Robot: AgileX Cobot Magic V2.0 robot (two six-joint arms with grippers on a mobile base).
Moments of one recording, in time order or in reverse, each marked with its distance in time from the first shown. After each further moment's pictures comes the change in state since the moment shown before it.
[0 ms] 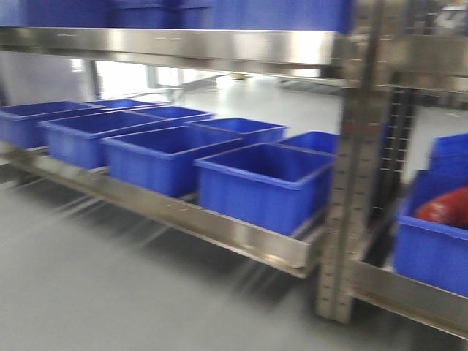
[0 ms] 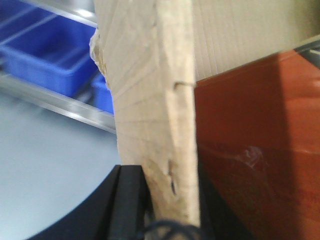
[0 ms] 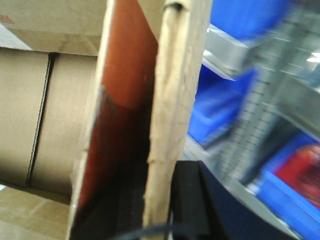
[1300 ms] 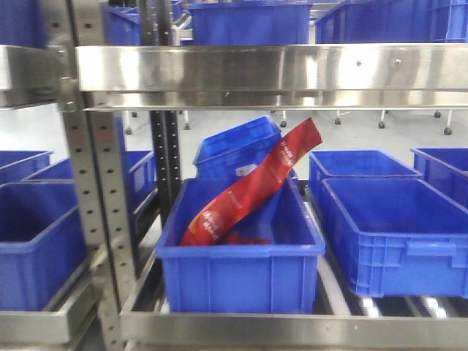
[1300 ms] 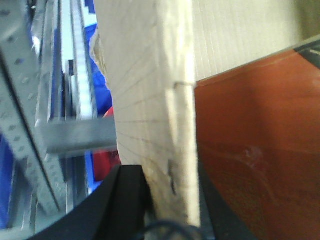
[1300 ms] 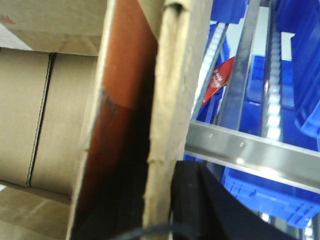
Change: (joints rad) left arm 0.000 0.000 0.000 -0.002 0.000 0.000; right arm 0.000 0.000 0.000 0.000 0.000 0.000
